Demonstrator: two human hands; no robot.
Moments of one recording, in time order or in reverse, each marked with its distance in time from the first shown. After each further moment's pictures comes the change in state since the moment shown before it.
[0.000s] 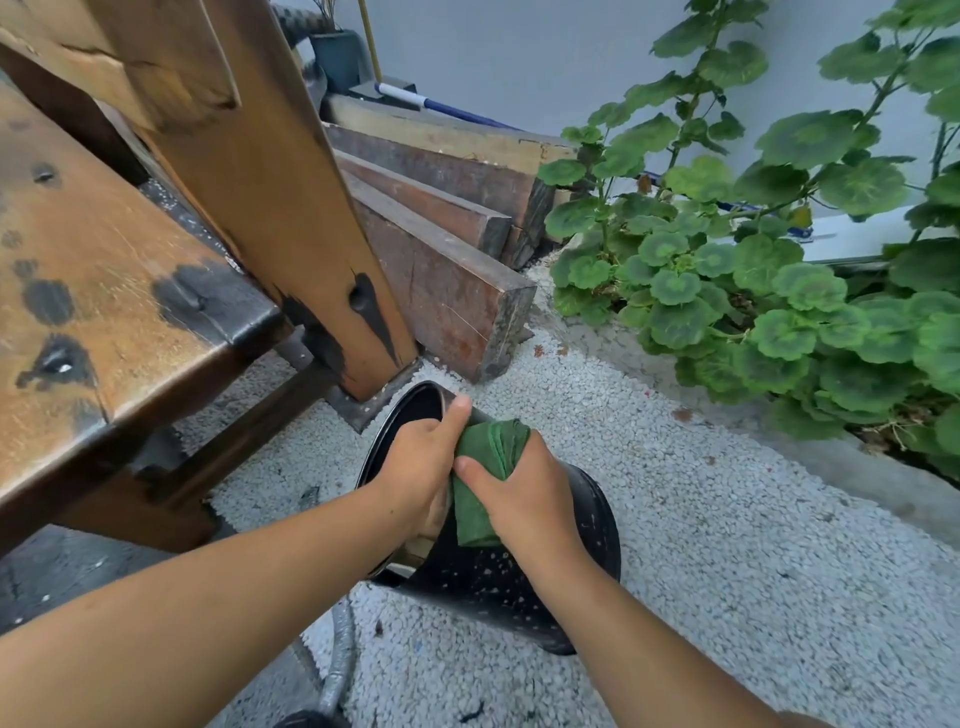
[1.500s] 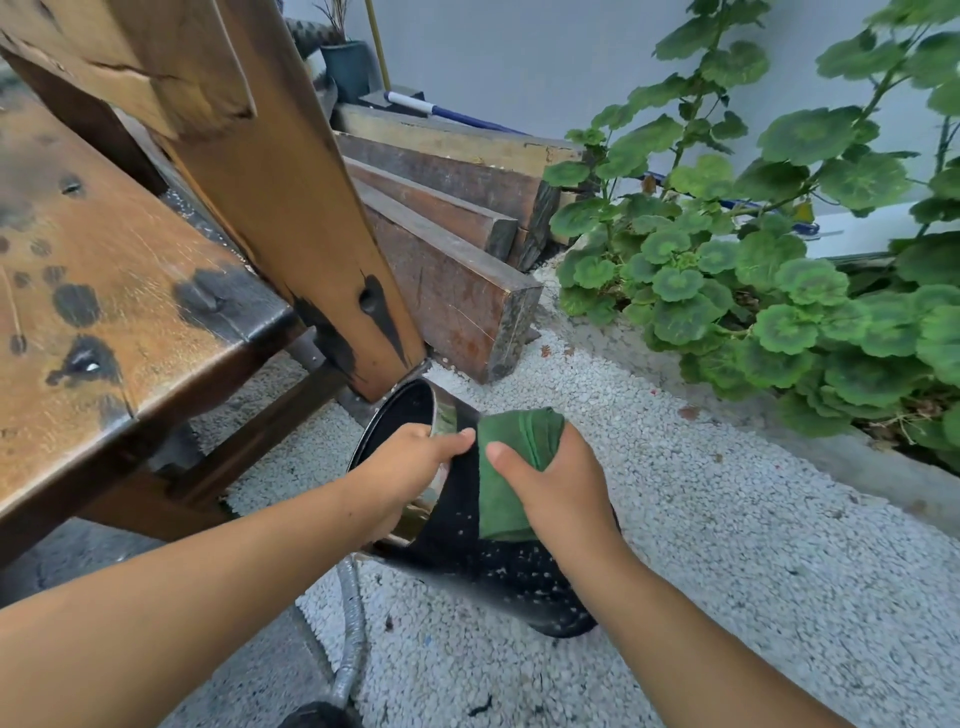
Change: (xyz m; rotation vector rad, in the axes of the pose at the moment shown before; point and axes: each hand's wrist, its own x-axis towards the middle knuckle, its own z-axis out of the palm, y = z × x) left_hand -0.010 0.000 -0.026 0.187 -0.128 -0.184; right_hand -0.018 -0.011 -0.032 0.241 -0.014 0.029
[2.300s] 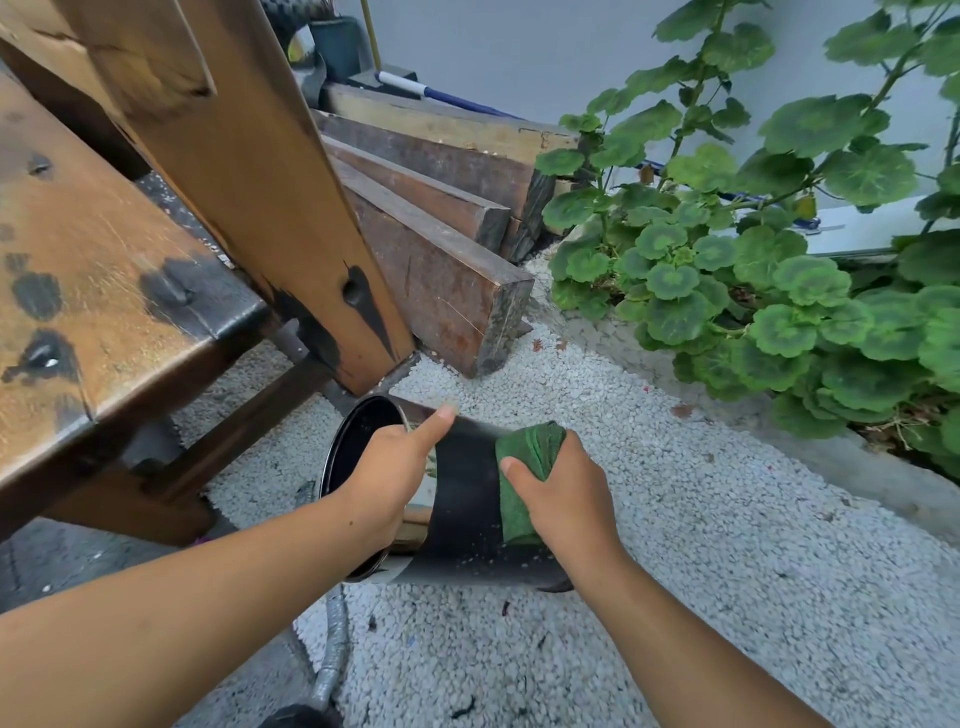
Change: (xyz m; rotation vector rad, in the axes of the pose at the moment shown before) left_hand 0.005 0.004 0.019 -0.127 0.256 0.002; right_hand 0.030 0.027 -0.014 -0.468 0.057 0.032
